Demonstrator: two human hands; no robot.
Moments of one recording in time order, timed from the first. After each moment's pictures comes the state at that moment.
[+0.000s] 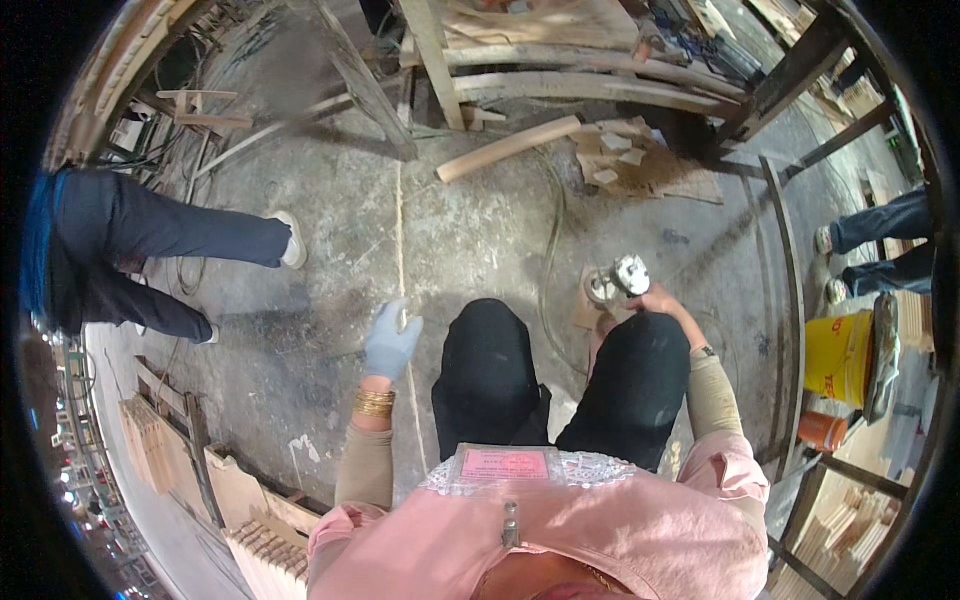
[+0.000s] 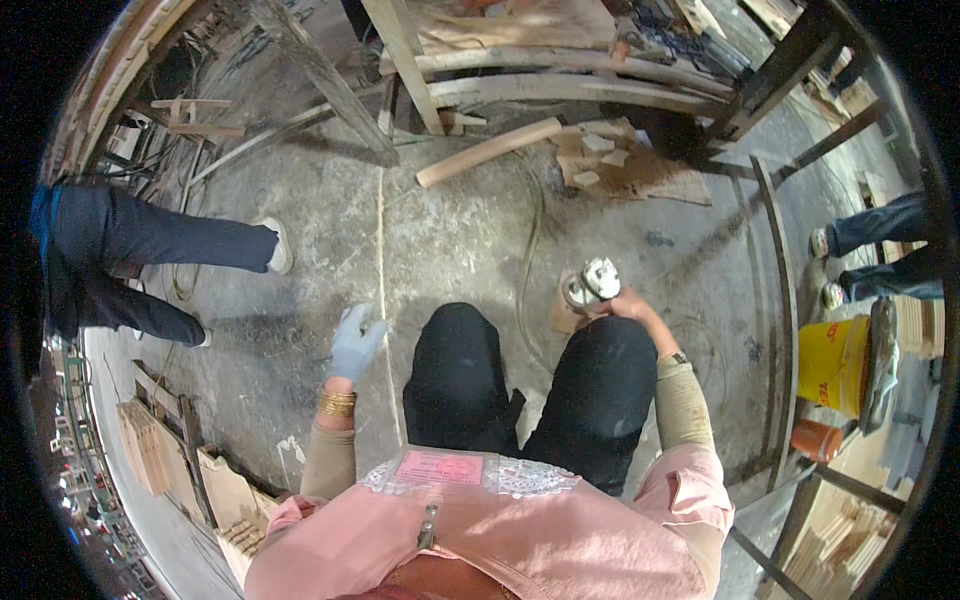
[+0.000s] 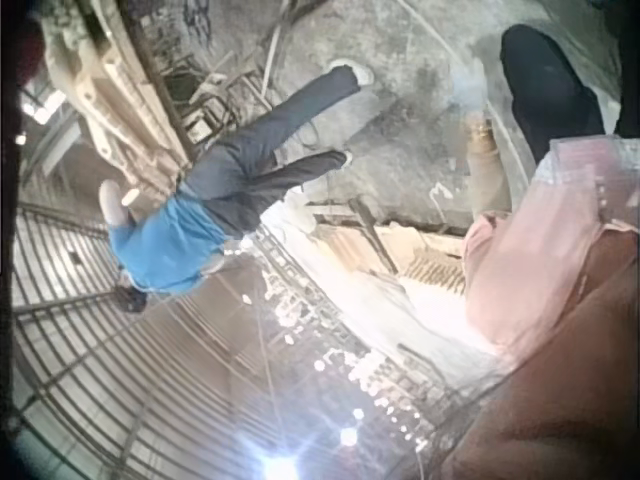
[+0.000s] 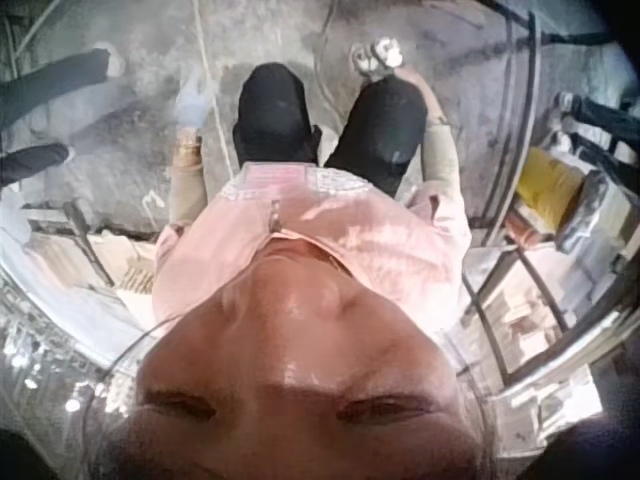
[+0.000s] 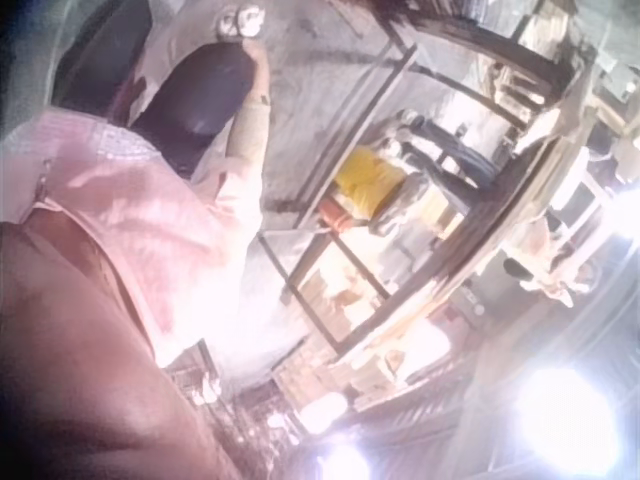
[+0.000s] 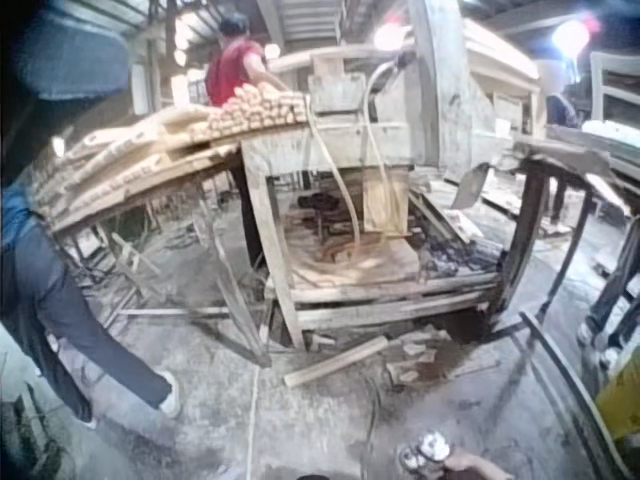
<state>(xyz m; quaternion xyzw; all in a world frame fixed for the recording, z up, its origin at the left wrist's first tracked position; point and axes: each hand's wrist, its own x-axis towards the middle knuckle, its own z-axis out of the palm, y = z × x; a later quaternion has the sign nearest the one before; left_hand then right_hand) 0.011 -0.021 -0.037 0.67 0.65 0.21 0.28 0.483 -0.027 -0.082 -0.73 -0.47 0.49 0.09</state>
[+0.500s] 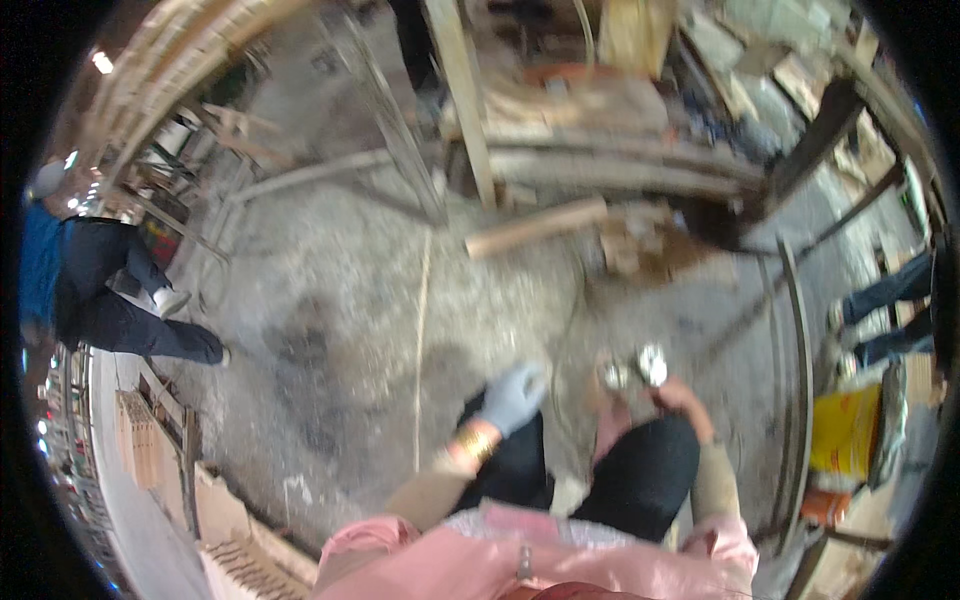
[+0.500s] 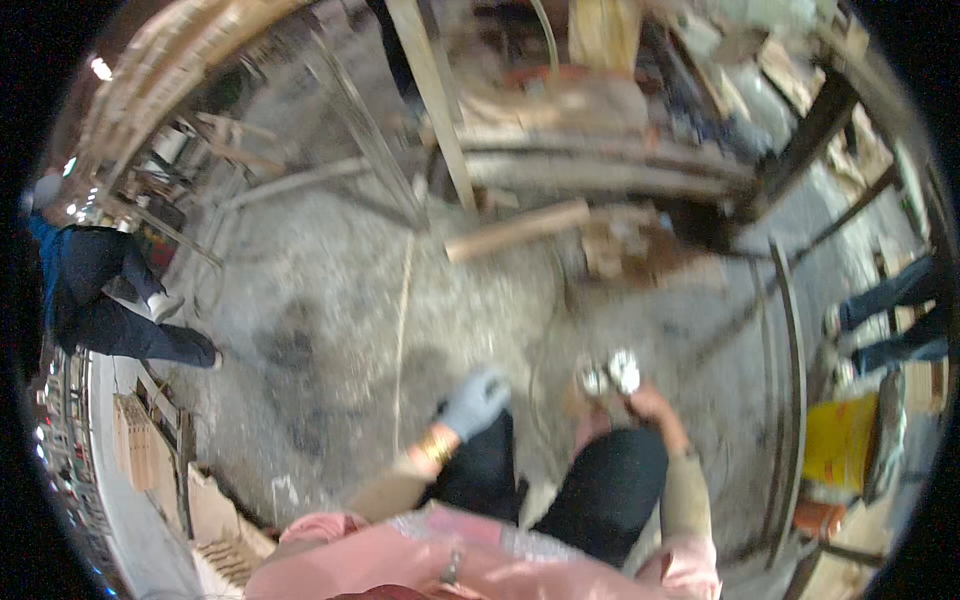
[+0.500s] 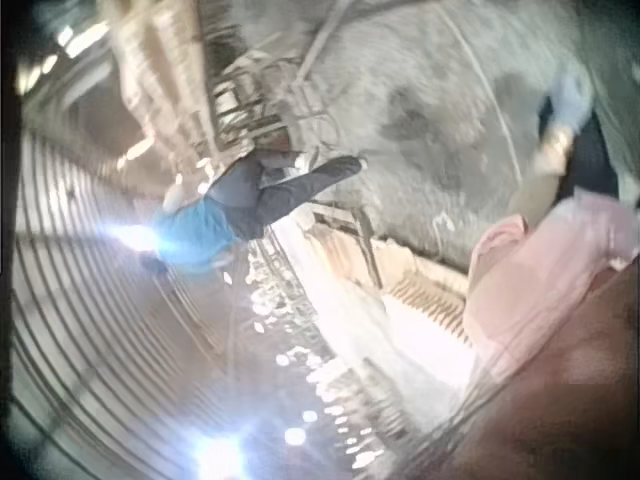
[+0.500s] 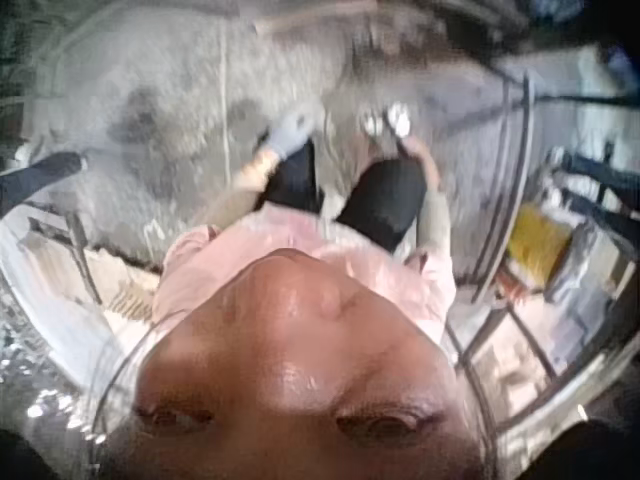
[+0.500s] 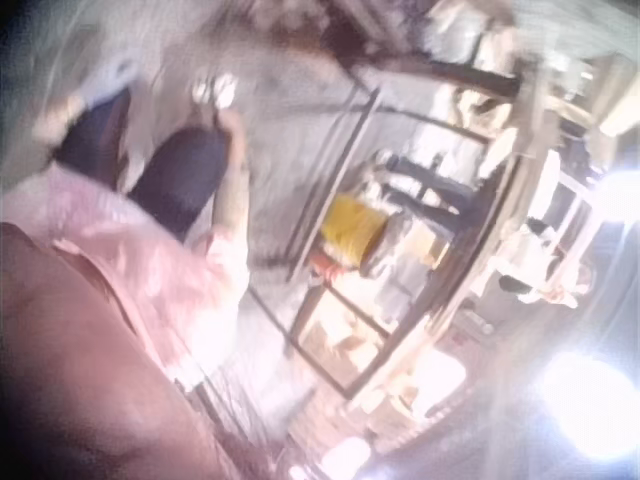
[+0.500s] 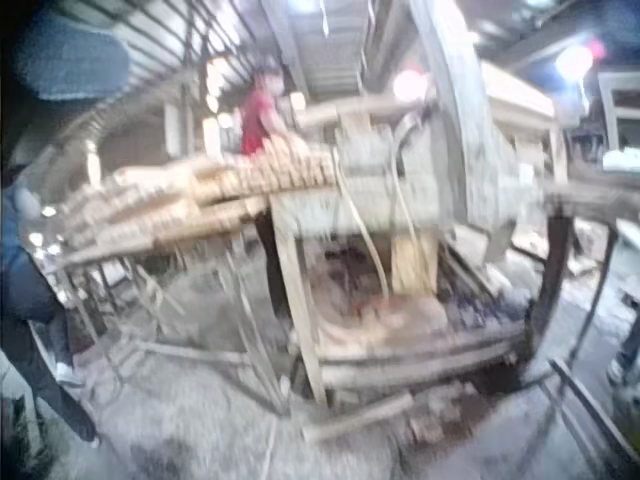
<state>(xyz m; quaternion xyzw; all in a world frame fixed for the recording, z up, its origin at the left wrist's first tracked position) 0.160 -0.013 -0.071 0.72 0.50 0.29 0.39 0.507 -0.044 -0.104 -0.76 -0.43 0.48 0.05</state>
